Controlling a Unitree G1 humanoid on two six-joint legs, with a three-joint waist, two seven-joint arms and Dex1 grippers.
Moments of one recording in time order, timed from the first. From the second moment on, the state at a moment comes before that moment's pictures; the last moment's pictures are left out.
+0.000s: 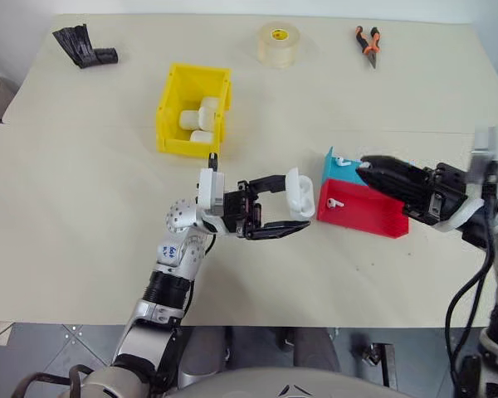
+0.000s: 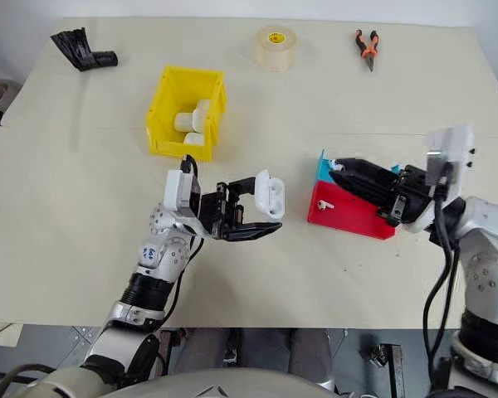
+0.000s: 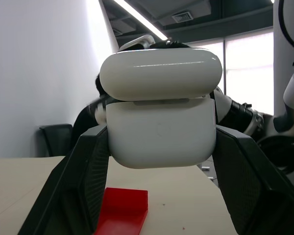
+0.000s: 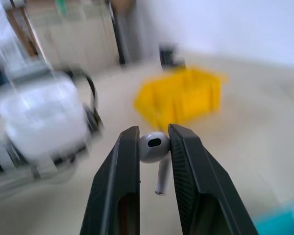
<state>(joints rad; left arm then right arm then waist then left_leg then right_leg) -0.47 0.08 -0.14 0.16 -0.58 -0.11 -1.26 -0.23 -0.54 -0.46 -0.47 0.88 0.71 0.94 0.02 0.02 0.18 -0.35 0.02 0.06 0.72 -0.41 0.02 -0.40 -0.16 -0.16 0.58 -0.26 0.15</state>
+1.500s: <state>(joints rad) -0.50 0.05 -0.14 0.12 -0.58 -0.04 -1.20 -0.16 -0.33 -0.20 -0.59 1.15 0.54 0.60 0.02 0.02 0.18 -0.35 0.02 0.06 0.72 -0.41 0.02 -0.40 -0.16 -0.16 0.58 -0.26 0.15</state>
